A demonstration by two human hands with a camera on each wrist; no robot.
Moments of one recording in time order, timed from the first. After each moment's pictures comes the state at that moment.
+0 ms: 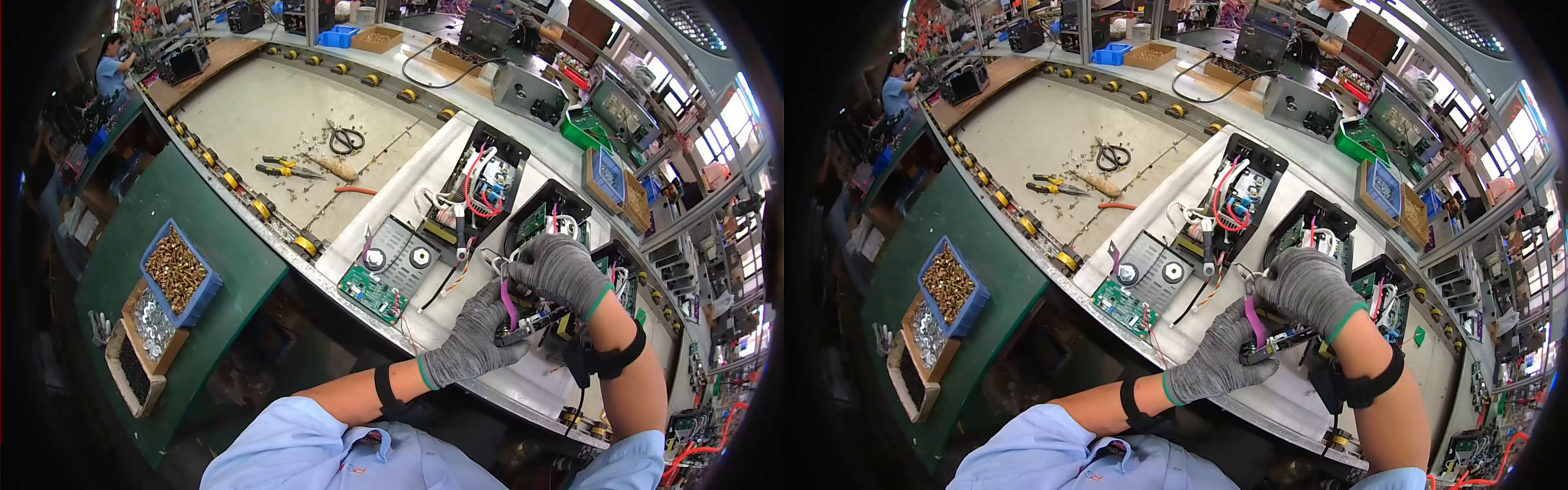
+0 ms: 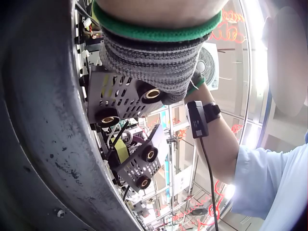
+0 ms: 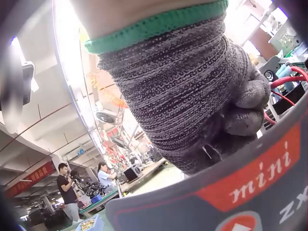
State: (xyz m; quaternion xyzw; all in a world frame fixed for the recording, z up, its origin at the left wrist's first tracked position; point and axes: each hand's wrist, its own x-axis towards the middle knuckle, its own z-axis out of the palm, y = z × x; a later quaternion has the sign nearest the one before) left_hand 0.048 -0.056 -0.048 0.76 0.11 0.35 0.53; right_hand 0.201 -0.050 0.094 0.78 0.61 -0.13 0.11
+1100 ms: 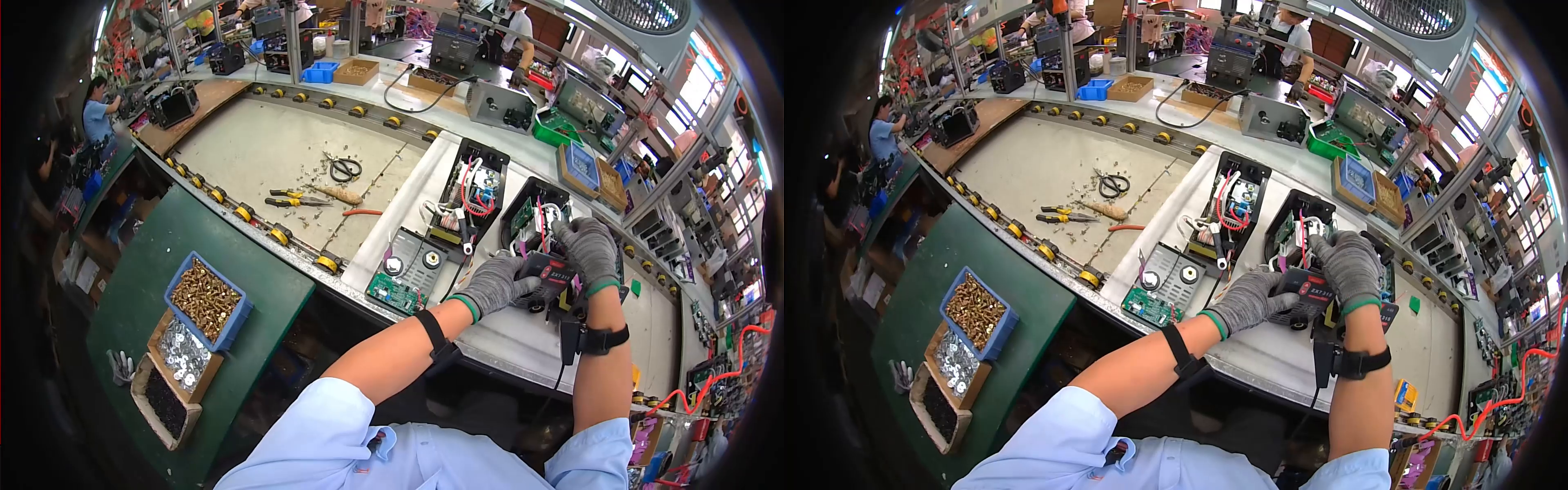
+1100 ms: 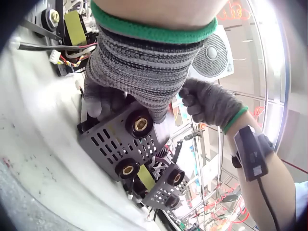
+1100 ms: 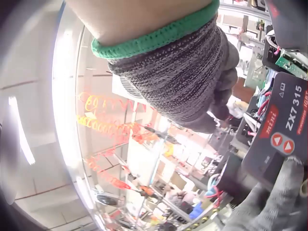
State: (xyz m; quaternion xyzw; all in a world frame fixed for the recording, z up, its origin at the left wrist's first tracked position) left_hand 0.083 -0.007 -0.039 0.84 0.09 0.17 0.50; right_hand 0.203 -0.102 0.113 0.94 0.34 0.05 -0.04
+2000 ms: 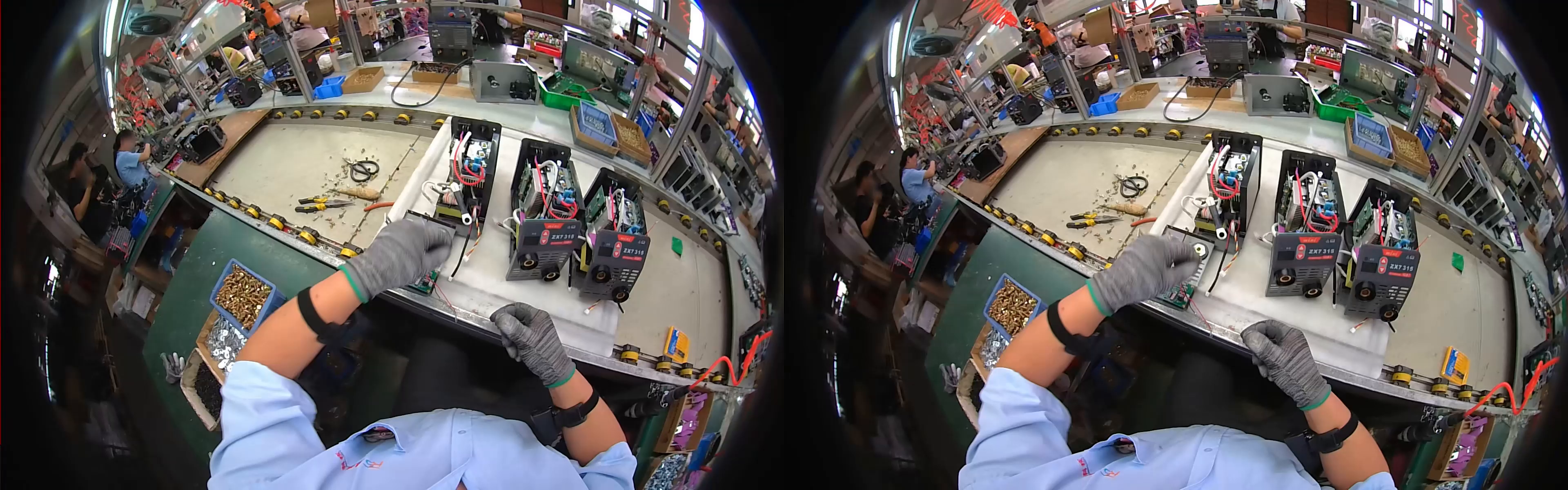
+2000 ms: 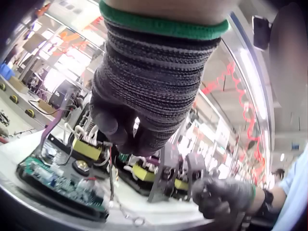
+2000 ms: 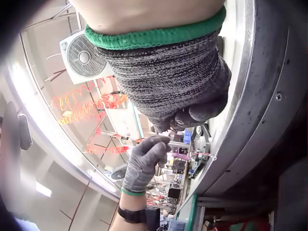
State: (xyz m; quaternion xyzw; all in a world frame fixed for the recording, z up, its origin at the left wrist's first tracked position) left_hand -0.058 0.035 0.053 0.96 0.14 0.08 0.22; right_hand 0.083 -0.224 -0.011 0.64 0.30 -0.49 -0.52
